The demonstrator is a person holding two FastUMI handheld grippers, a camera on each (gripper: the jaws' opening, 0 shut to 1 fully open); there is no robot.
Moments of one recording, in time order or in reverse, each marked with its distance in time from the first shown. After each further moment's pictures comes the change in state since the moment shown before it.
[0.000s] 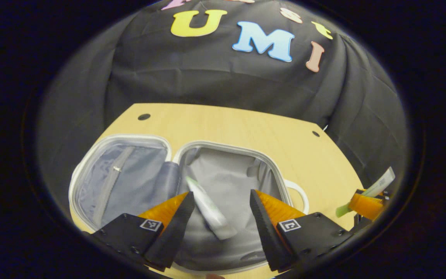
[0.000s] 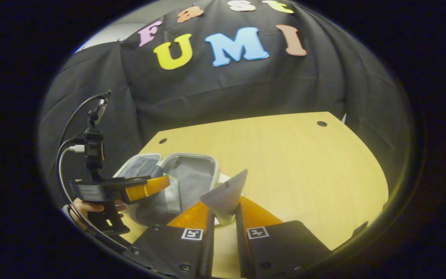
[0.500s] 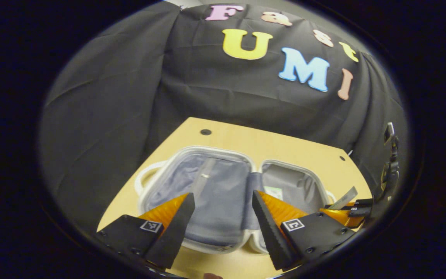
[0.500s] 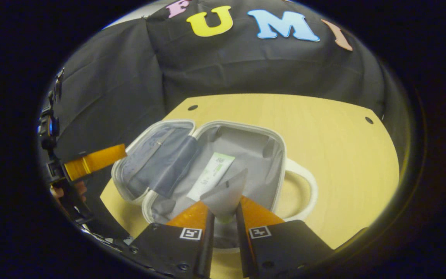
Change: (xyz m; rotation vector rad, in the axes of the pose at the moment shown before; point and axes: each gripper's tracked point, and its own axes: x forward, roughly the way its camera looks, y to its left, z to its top) left arm -0.110 0.191 0.005 -0.127 -0.126 0.251; right arm 0.088 0.074 -0.056 -0.131 0.224 0.111
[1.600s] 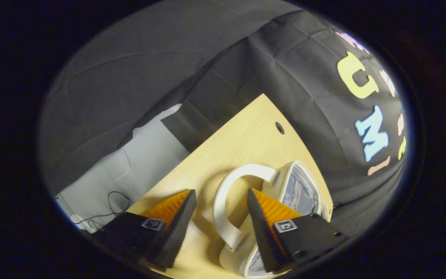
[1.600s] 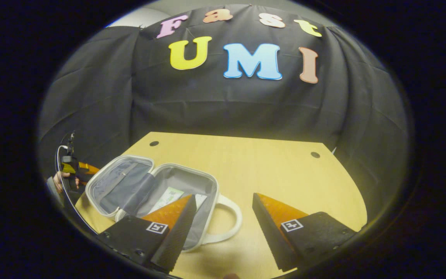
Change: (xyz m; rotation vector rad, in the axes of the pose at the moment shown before) left arm 0.147 0.201 -0.006 -0.651 0.229 -0.091; right arm -0.114 -0.089 0.068 0.025 -0.311 -0.337
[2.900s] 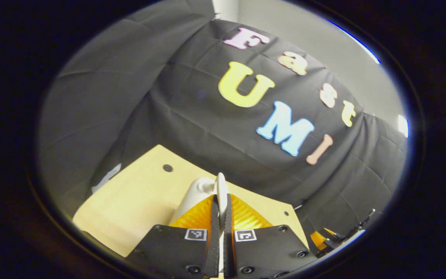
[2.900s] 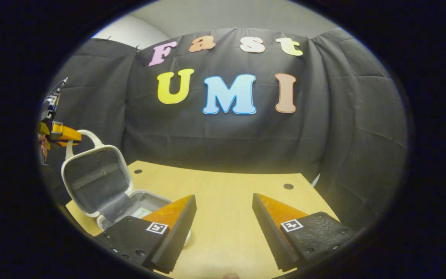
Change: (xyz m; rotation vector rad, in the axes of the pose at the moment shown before) left arm -0.183 -0.404 -0.128 0.454 -0.282 -0.336; right arm -0.036 -0.131 0.056 -0.064 -0.276 0.002
